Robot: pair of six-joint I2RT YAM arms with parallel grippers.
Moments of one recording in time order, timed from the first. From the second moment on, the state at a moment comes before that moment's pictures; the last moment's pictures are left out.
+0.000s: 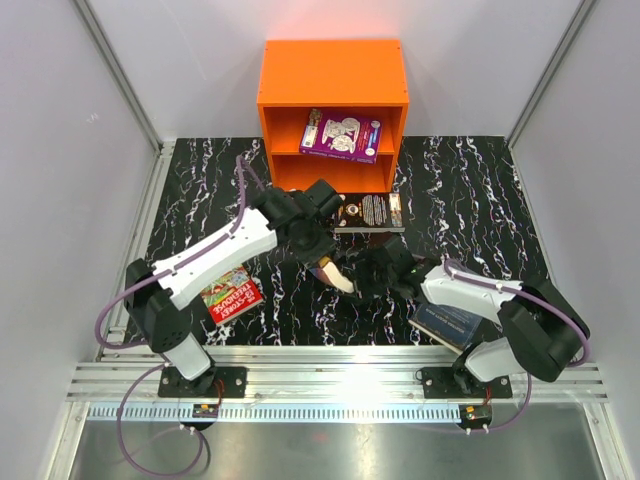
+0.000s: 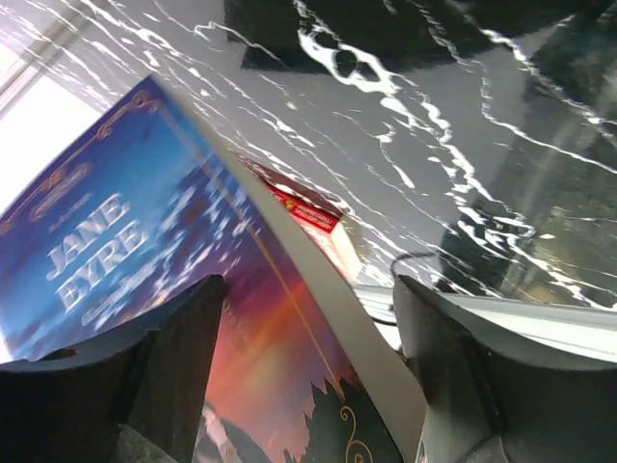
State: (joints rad) left arm -0.84 1.64 1.61 -1.18 -0.12 -1.40; right arm 0.73 1.42 0.68 -0.07 -0.18 1.97
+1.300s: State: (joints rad) left arm -0.89 0.83 0.64 -0.65 -0.03 -1.49; right arm 0.49 1.35 0.71 -0.16 -0.37 1.43
